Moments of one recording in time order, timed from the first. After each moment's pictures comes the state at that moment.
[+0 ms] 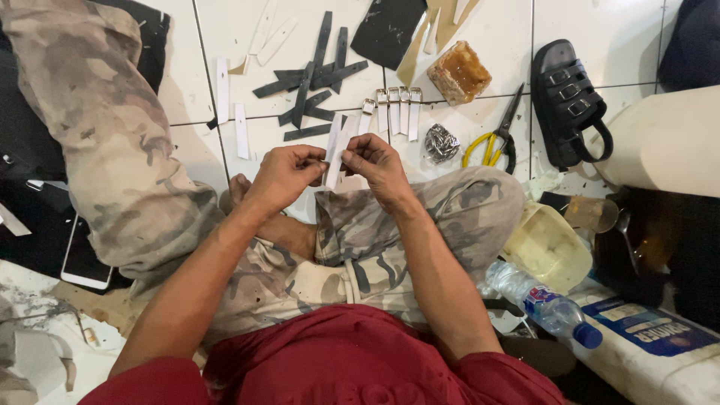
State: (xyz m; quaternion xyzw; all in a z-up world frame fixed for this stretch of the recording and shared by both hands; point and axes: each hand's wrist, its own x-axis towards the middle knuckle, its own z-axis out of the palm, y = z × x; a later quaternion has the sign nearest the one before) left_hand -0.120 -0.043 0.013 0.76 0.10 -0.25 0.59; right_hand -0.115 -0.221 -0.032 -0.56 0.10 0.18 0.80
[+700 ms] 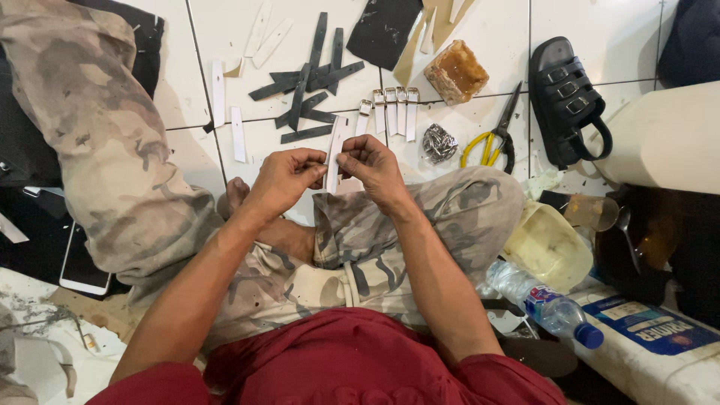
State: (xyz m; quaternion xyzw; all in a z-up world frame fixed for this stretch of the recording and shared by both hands) left_hand -0.120 -0.039 0.008 0.73 0.08 -0.25 0.63; right_hand -0.114 -0.221 -0.031 -0.59 0.09 0.18 0.78
